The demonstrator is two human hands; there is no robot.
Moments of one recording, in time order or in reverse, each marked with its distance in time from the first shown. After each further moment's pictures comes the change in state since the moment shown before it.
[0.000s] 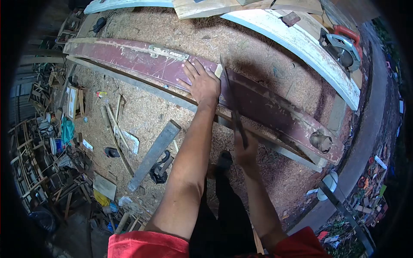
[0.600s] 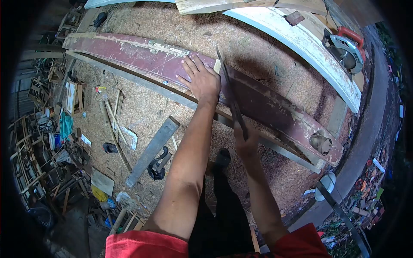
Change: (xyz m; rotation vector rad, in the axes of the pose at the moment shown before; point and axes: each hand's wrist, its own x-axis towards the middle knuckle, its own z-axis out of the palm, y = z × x) left_hand -0.001 0.002 -0.001 -0.002 -0.013 -0.029; right_hand 0.021 0.013 -0.003 -0.129 -0.037 -0.063
